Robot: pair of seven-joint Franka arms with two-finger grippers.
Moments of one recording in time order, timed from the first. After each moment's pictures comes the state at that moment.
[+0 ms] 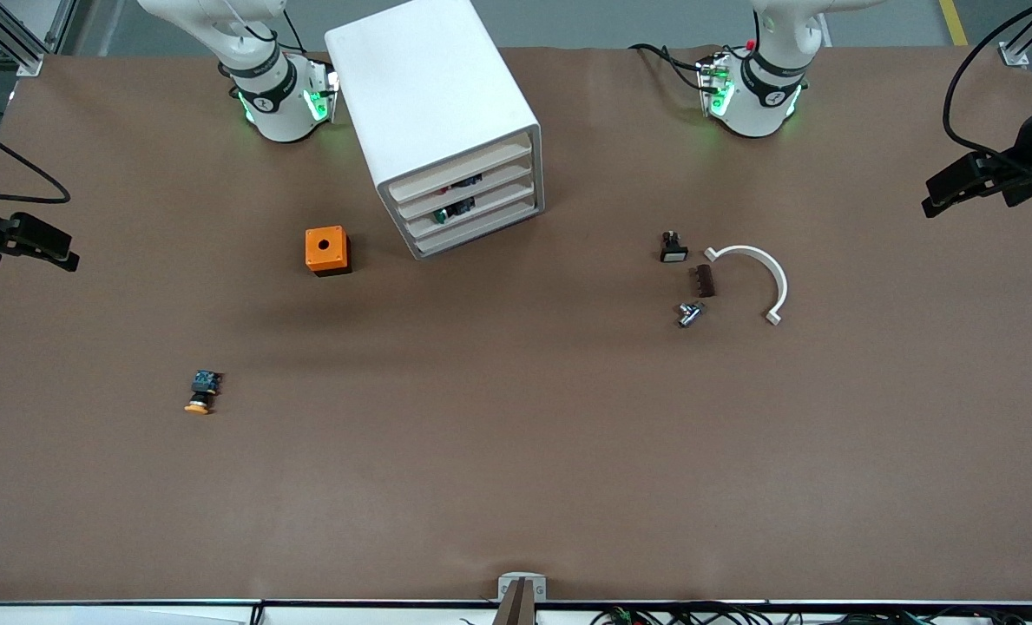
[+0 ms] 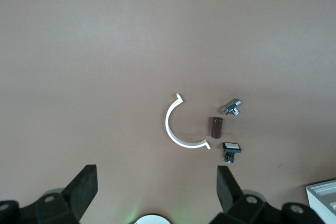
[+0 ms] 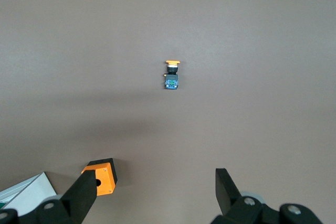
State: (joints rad) left arm 0.08 -0.01 -0.13 -1.51 0.02 1.45 -0.16; right arm -0.02 0.08 -0.05 -1.51 -0.02 1.57 -0.05
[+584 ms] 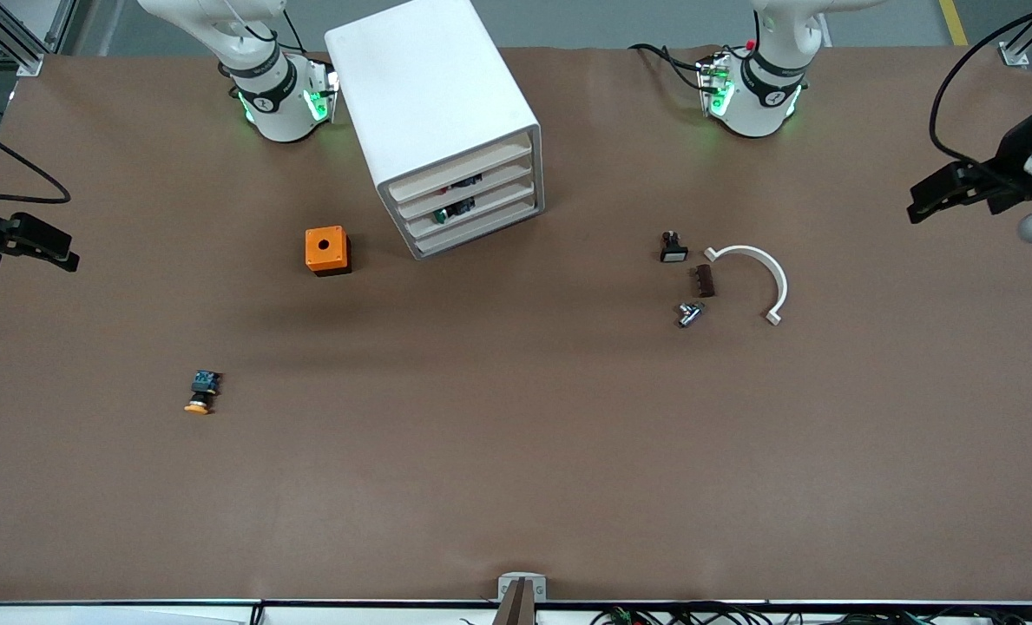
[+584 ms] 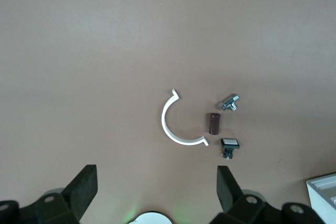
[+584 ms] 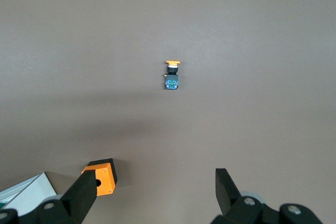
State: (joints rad) left arm 0.06 0.03 -0.14 -1.51 0.01 1.45 -0.15; right arm -0.02 0.08 -0.05 -1.51 -0.02 1.57 -0.05
